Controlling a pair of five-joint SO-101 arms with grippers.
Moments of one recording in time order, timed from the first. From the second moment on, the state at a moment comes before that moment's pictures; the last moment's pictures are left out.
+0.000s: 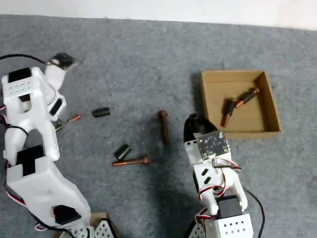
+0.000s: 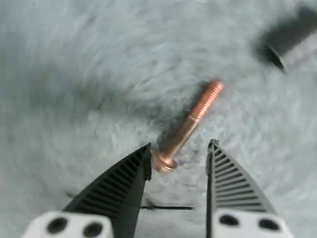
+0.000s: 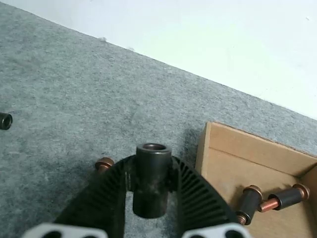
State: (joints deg) left arm -26.9 17.0 -3.6 77.8 -36.5; right arm -15.5 -102.4 96.0 26.3 16.3
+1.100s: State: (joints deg) left arm -28.4 16.7 9.0 72.7 60.4; right arm -15.5 -102.4 96.0 26.9 16.3
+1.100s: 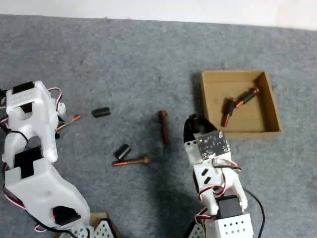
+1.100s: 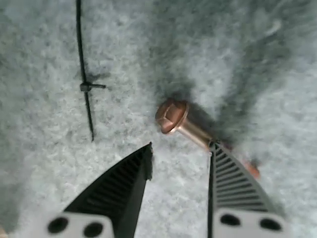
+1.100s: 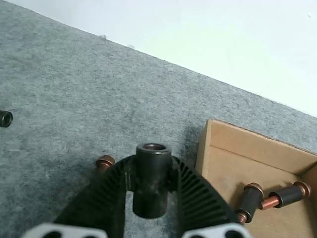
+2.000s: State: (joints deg) left arm -26.9 15.0 20.6 52.1 64.1; right arm -15.5 -102.4 96.0 26.9 16.3
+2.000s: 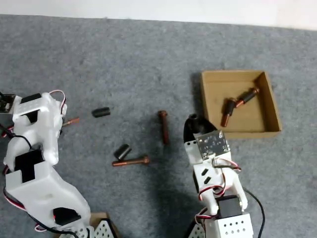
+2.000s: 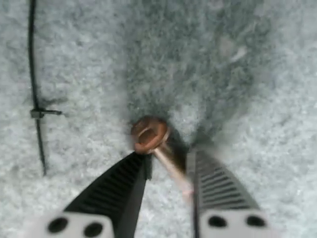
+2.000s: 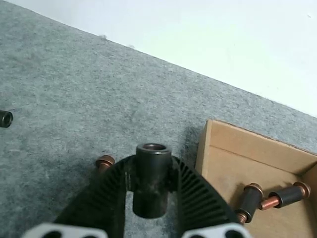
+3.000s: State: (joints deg) left arm -18.1 -41.8 42.4 52.1 46.7; right arm -15.7 -102.4 96.0 27.1 16.3
